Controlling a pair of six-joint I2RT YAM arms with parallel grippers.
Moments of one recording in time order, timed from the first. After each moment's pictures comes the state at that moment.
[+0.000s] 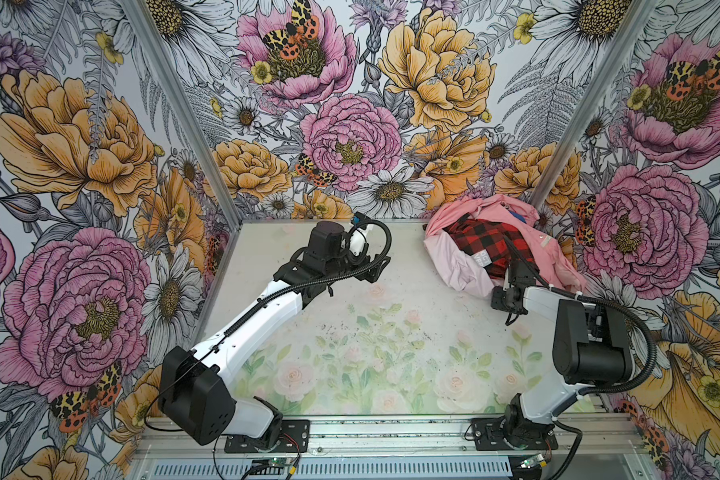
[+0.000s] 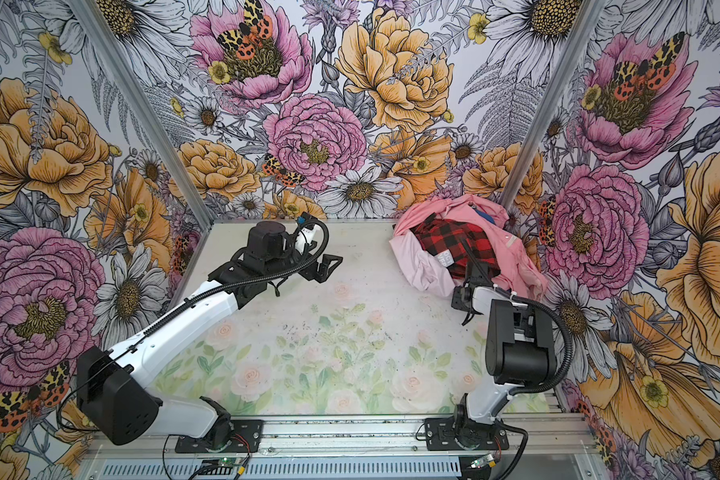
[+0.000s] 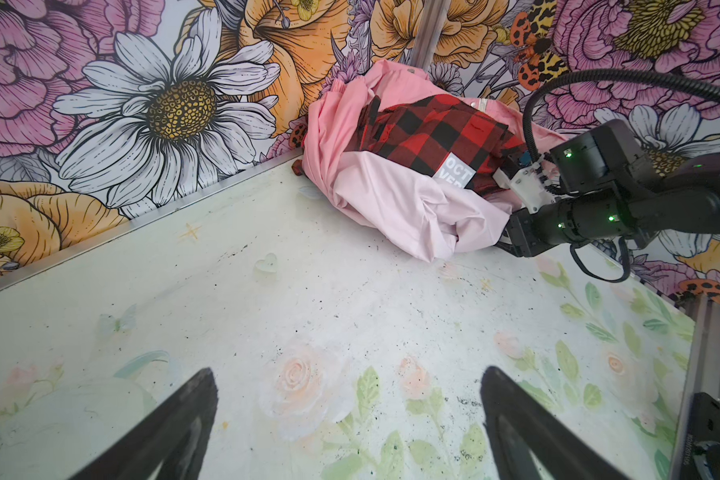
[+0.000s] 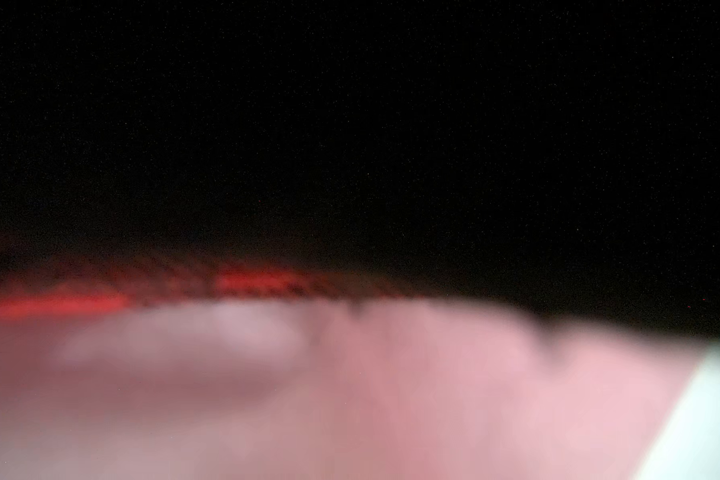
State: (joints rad) left arm -0.55 1.40 1.26 -0.30 0.22 -0.04; right arm -0.17 1.69 0.87 -0.28 0.08 0.11
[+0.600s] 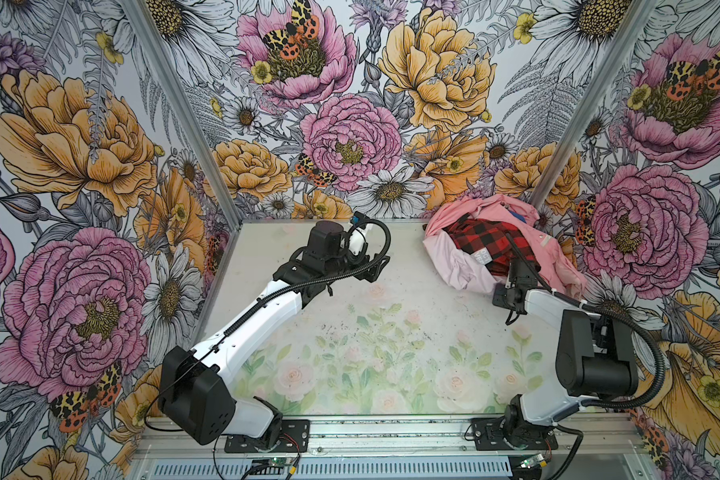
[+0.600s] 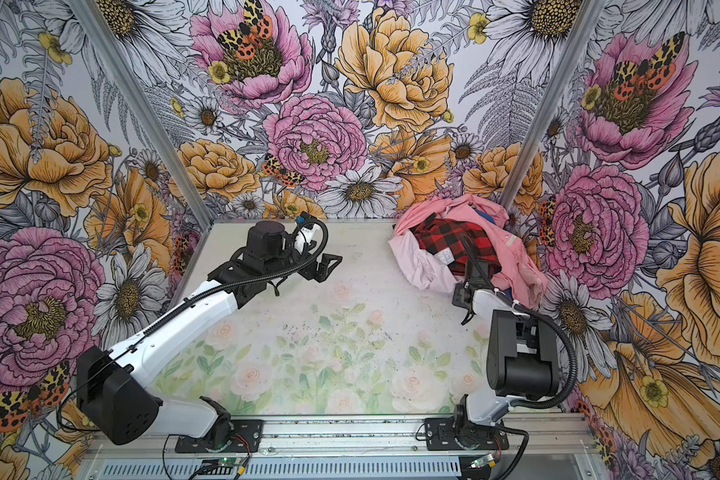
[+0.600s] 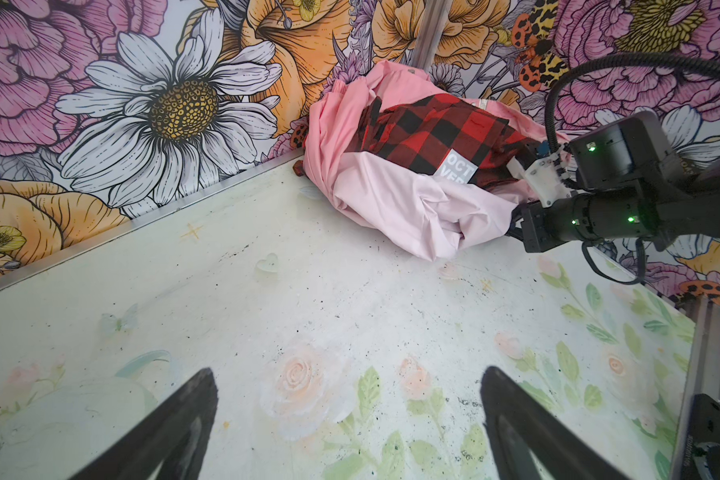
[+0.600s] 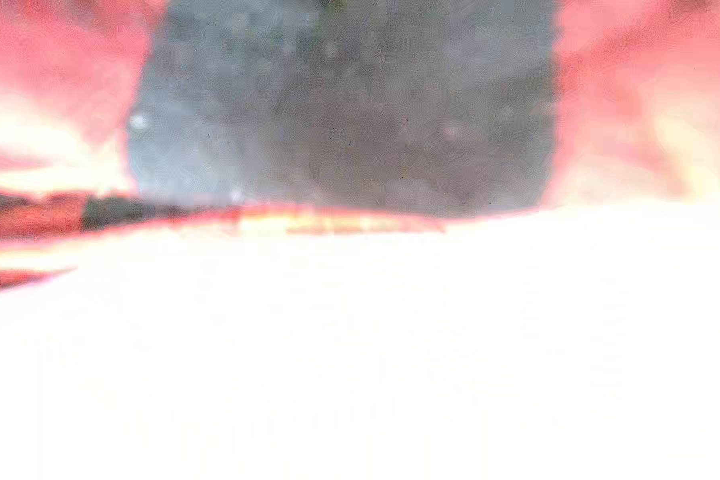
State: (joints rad) left arm -0.54 1.40 1.26 -0.30 0.22 -0.04; right arm -0.15 1.56 0.83 -0.26 0.14 0.13
